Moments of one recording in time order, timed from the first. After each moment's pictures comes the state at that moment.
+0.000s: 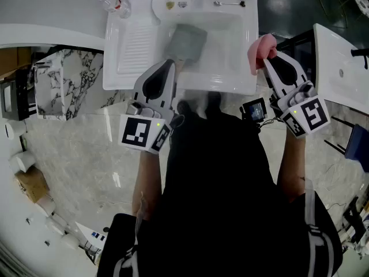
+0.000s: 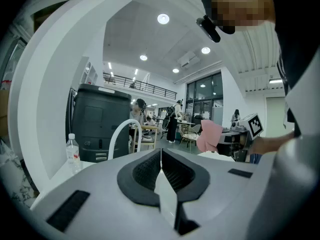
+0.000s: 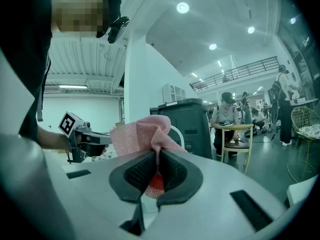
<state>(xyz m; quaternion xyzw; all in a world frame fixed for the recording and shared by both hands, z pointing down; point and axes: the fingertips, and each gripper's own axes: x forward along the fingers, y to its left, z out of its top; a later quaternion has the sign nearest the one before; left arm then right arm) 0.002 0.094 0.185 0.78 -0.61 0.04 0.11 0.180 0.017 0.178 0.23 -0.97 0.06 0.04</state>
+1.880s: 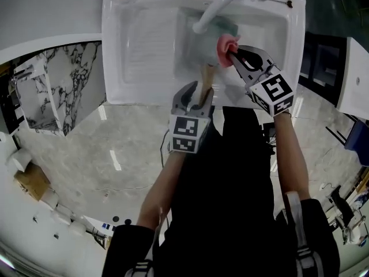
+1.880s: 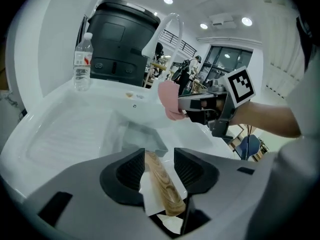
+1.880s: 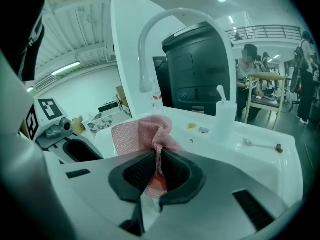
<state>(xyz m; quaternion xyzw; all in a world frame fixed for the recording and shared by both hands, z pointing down) -0.070 0.097 0.464 0.73 -0.54 0.19 0.37 -0.046 -0.023 0.427 0.16 -0.94 0.14 0.25</state>
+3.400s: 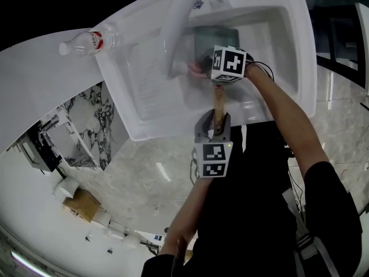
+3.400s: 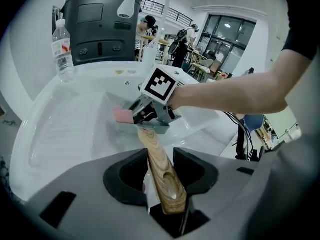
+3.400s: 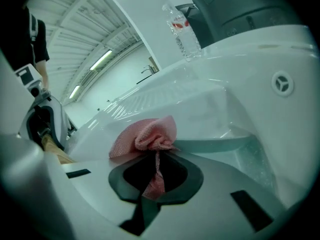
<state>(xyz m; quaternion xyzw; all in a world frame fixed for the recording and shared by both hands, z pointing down) -0.049 0.113 0.512 0.70 -0.49 0.34 0.40 -0.143 0.010 0.600 -0.16 -0.90 0.20 0.35</state>
